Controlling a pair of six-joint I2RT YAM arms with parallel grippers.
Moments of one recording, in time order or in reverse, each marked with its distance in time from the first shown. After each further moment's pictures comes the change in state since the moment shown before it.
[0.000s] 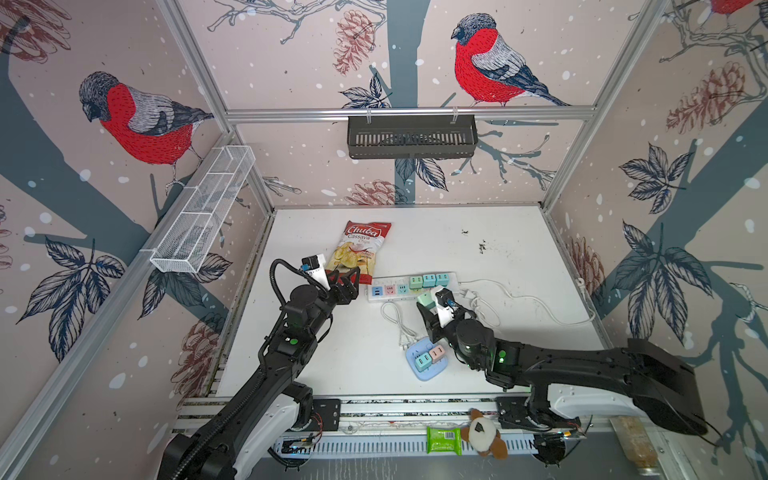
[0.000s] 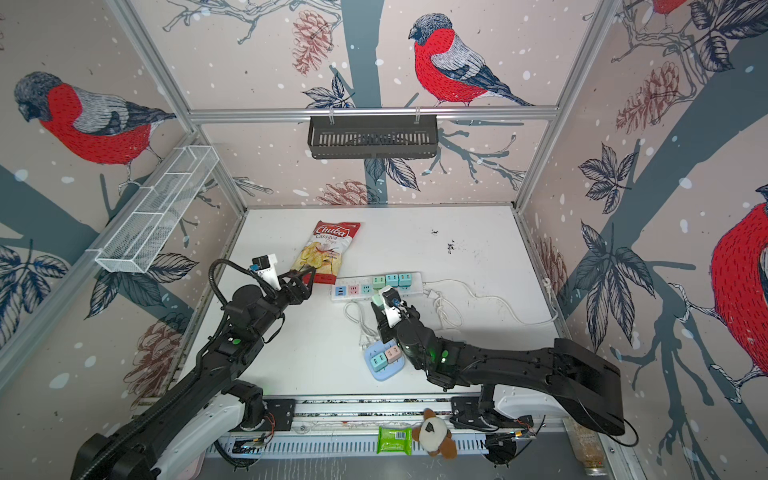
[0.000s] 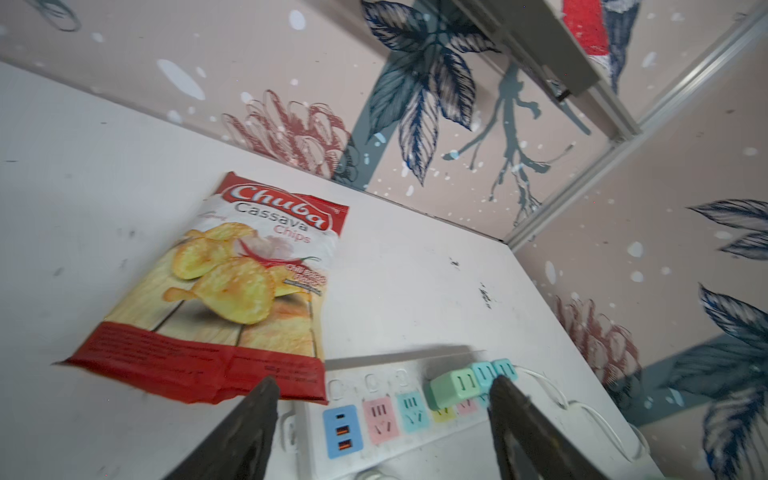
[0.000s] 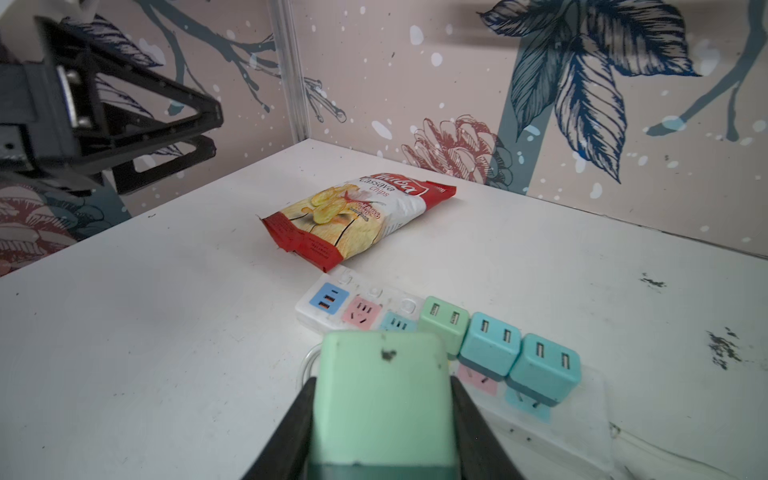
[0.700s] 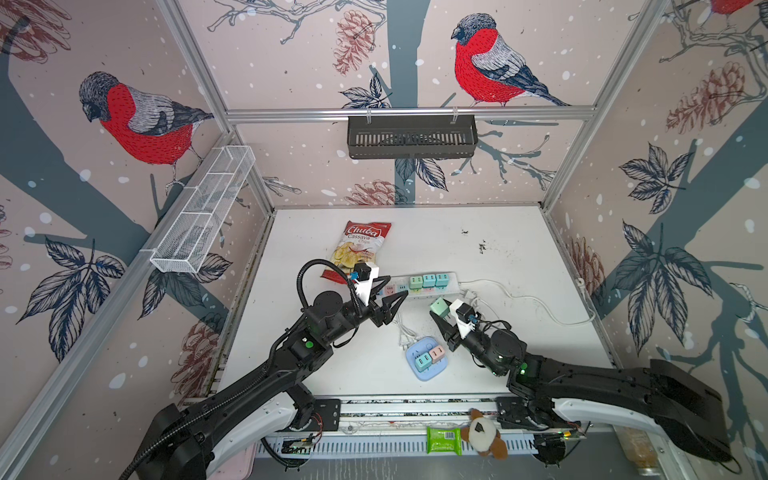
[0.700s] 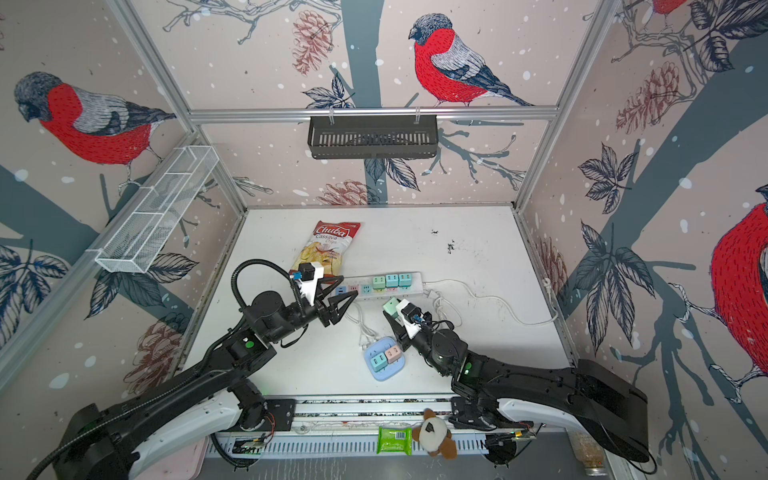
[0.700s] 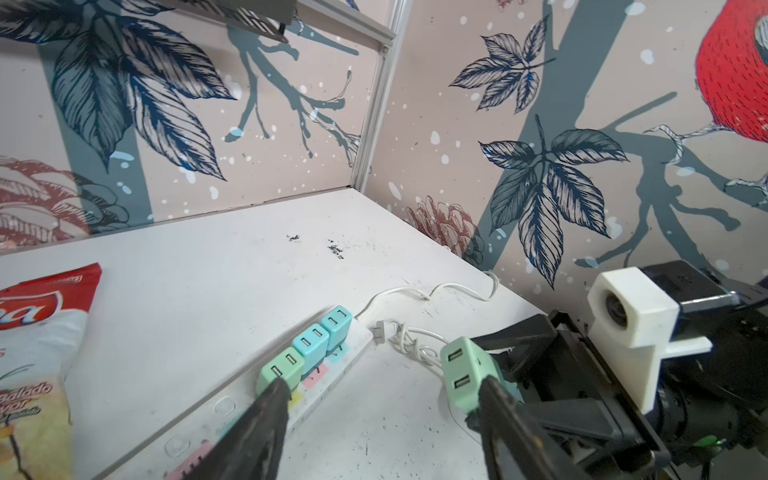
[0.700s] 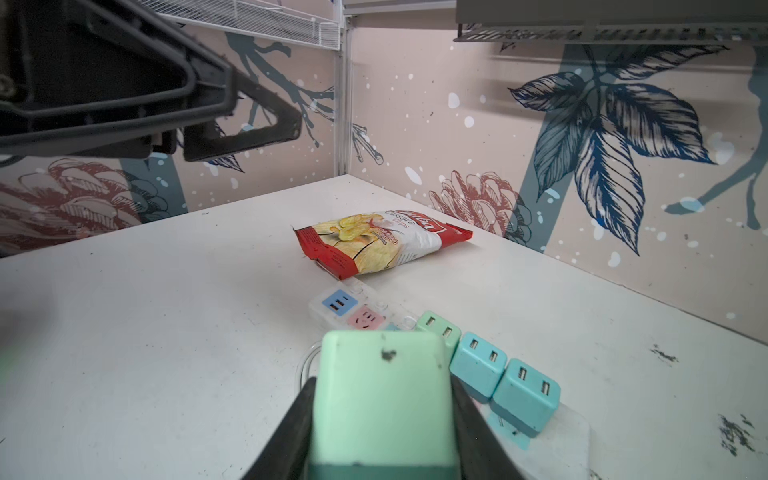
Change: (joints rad) left arm -0.375 0.046 0.092 0.055 0.118 0.267; right arm -0.059 -0.161 -0.229 0.233 -0.251 -0.222
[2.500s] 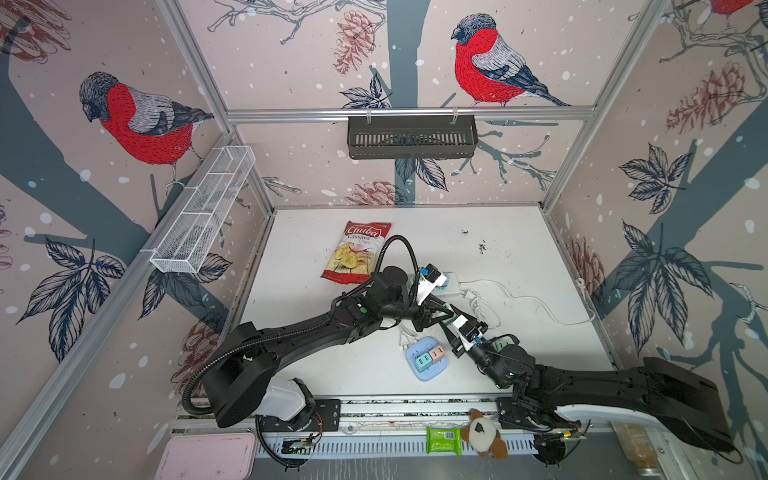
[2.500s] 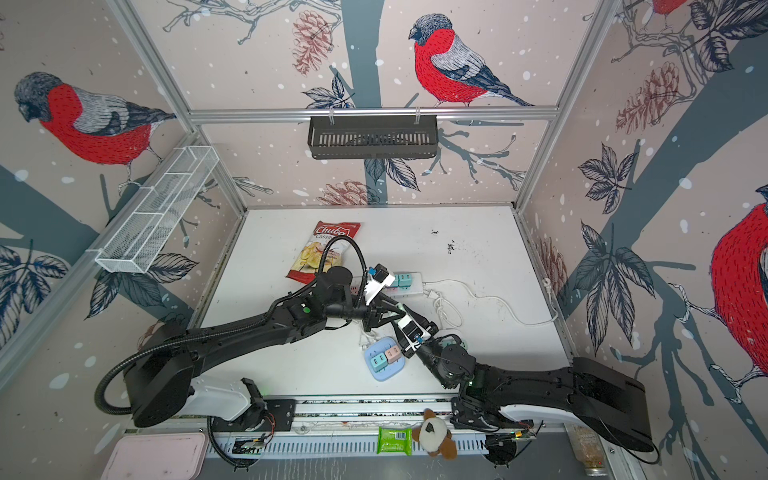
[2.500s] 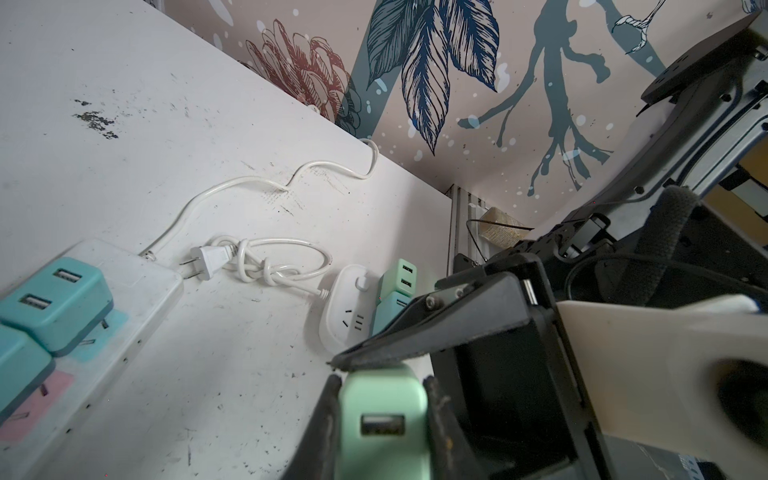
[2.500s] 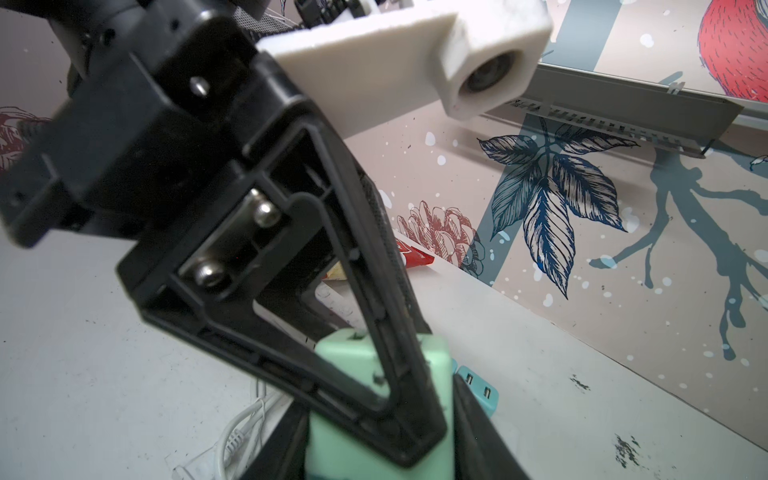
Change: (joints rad) left arm -0.164 0.533 0.367 -0.183 0.352 0.011; right arm 0.109 -0.018 -0.100 0.185 0.186 -0.214
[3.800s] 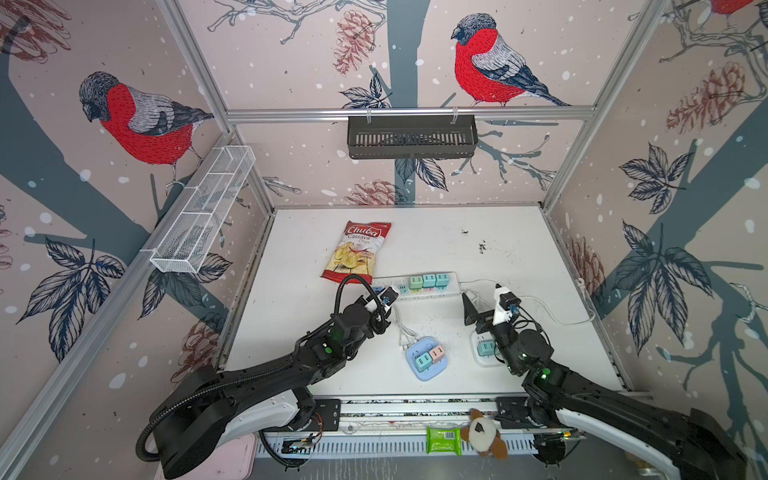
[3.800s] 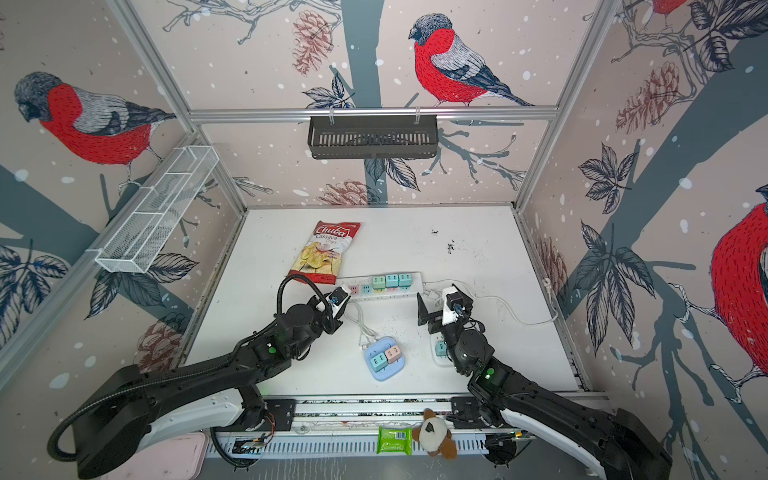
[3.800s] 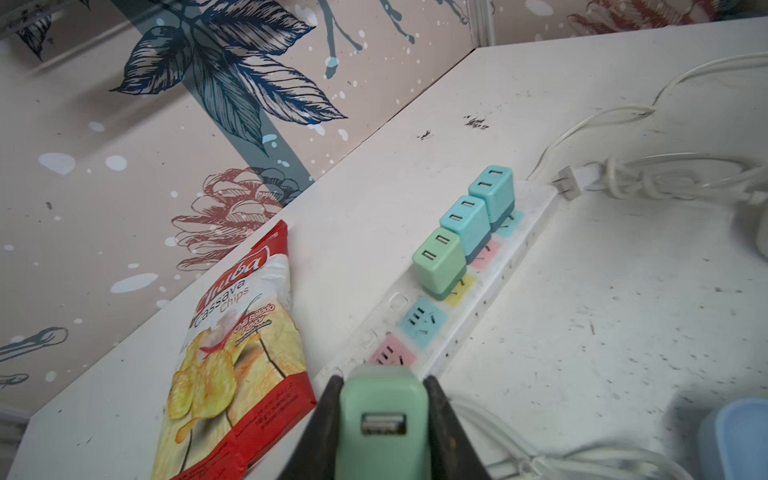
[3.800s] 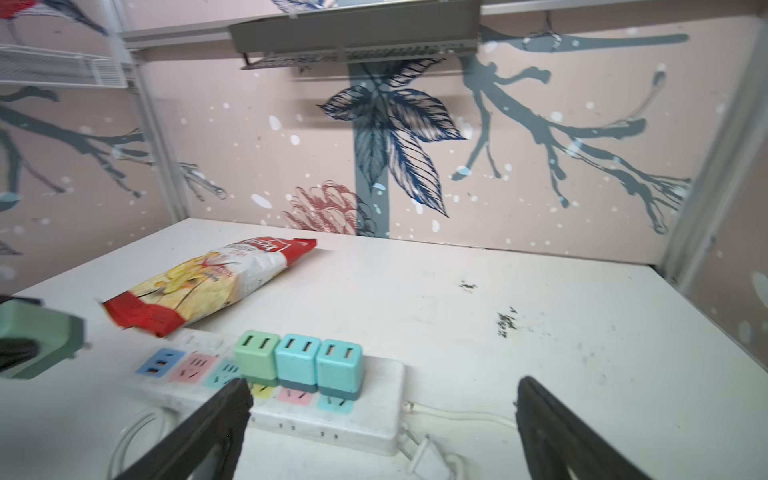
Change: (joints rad) left arm 0.031 -0.337 -0.478 0.237 -0.917 0.573; right arm -0.408 -0.333 -0.007 -0.376 0.030 0.343
